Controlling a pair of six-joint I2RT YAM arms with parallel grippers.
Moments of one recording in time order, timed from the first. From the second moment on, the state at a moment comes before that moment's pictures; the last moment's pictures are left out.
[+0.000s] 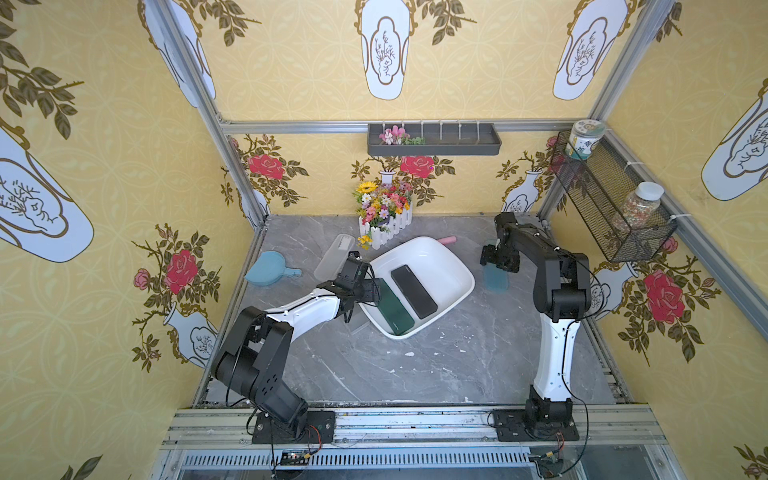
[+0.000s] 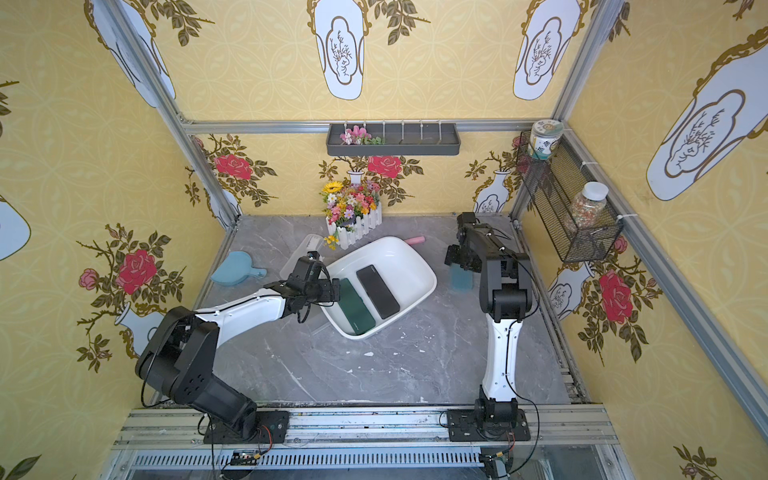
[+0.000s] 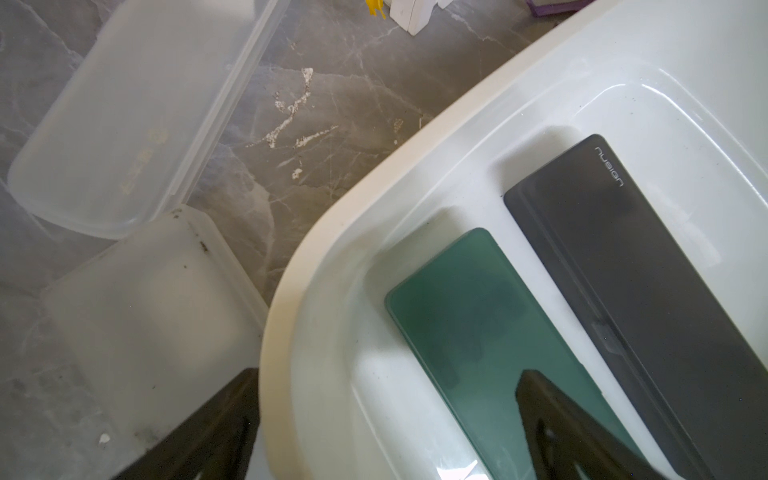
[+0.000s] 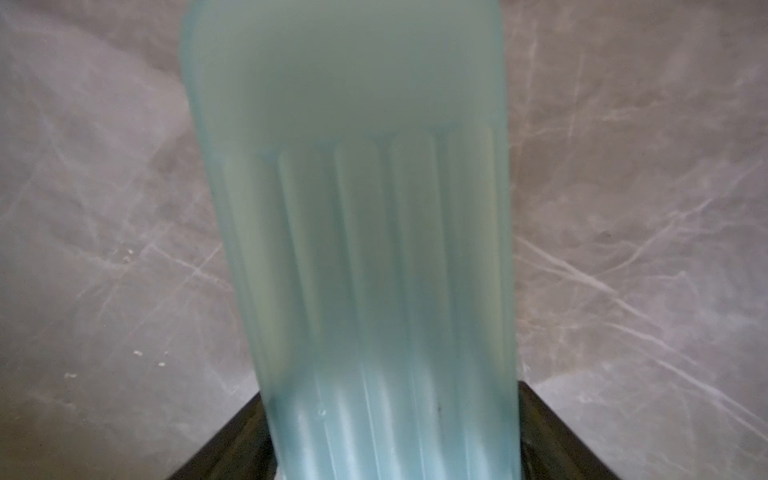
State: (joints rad) left arm -0.48 1.59 0.89 -0.20 -0.15 -0.41; right arm -0.02 2.24 1.75 -0.82 0.05 0.28
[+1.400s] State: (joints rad) left arm -0.48 1.53 0.86 -0.20 -0.13 -0.44; right arm 0.39 2.09 1.99 -0.98 0.08 0.26
